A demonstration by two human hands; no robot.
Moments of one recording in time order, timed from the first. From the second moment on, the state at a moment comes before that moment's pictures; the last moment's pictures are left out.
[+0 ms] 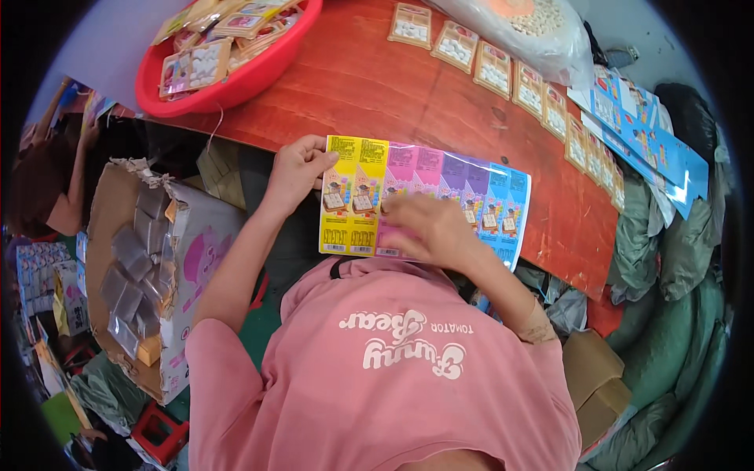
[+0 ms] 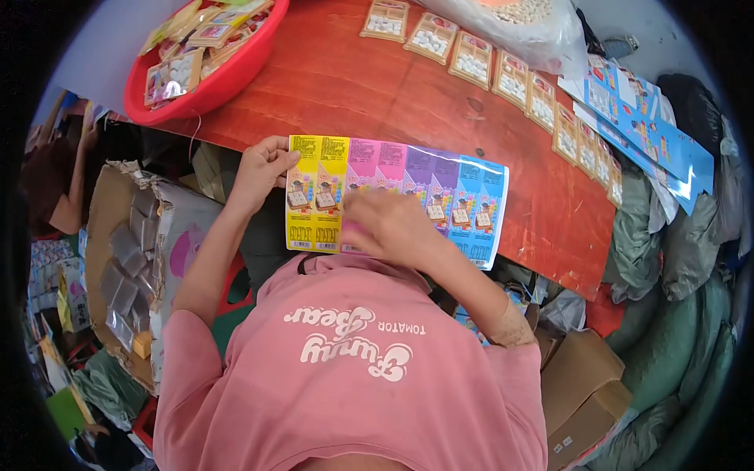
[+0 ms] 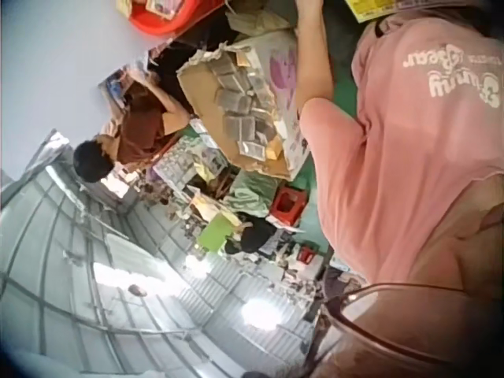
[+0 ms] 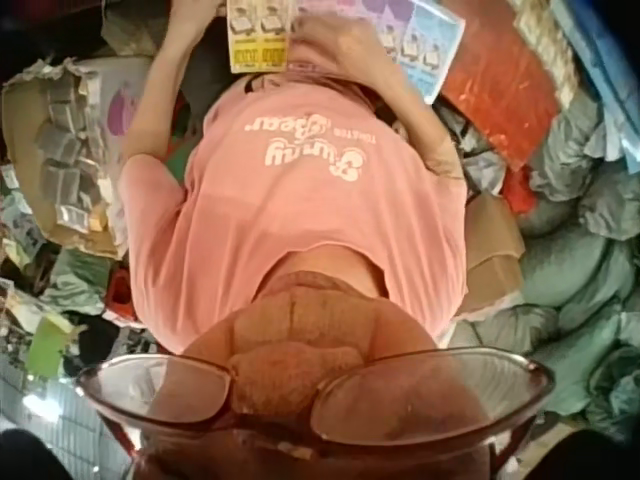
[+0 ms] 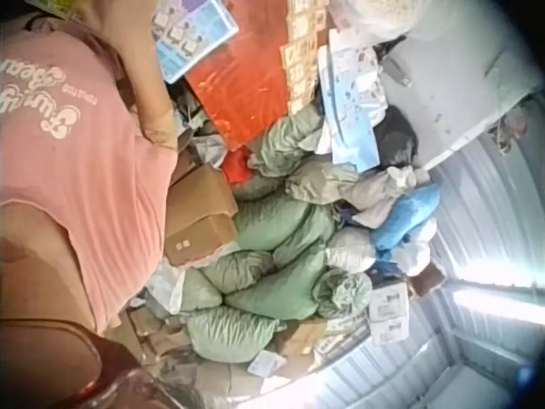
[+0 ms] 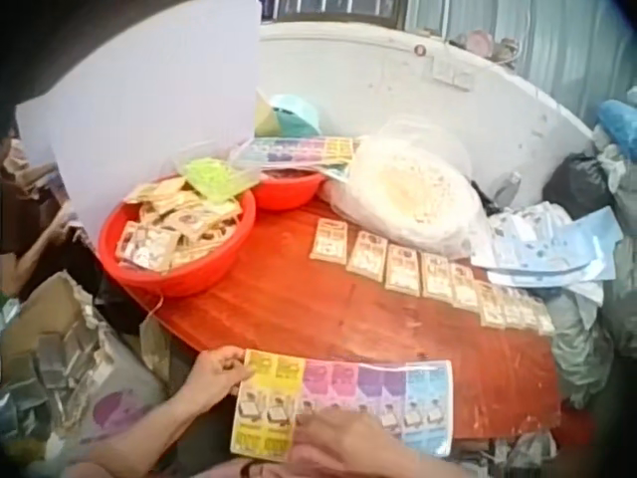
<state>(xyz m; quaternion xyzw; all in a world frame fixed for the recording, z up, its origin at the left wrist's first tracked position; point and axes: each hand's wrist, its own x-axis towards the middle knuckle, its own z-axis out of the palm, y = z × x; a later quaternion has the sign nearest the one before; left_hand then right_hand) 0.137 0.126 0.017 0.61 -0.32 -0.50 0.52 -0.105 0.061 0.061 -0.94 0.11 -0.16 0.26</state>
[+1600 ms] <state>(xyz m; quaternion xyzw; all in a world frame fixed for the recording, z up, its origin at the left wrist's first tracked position) 0.055 0.091 0.013 0.64 -0.39 -0.31 0.58 -0.072 0.009 0.023 -0.88 0.19 -0.42 0.09</state>
